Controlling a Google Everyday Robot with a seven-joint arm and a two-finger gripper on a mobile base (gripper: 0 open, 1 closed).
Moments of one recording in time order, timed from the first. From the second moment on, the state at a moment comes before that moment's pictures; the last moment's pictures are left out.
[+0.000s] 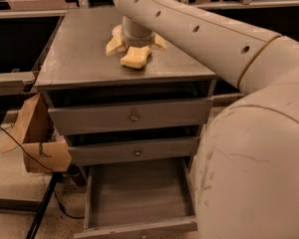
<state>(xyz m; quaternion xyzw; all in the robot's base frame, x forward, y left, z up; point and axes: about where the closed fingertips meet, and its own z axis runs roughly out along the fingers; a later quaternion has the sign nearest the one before) 0.768 0.029 0.877 -0.07 0.95 0.04 0.31</state>
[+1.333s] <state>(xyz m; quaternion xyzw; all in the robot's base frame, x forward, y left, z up) 0.779 0.060 0.837 -0.07 0.96 0.06 0.27</state>
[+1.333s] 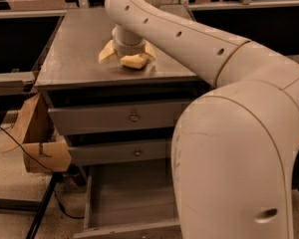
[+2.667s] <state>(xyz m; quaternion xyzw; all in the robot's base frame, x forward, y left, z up) 0.790 0.047 0.845 -0.03 0.96 0.05 0.28</state>
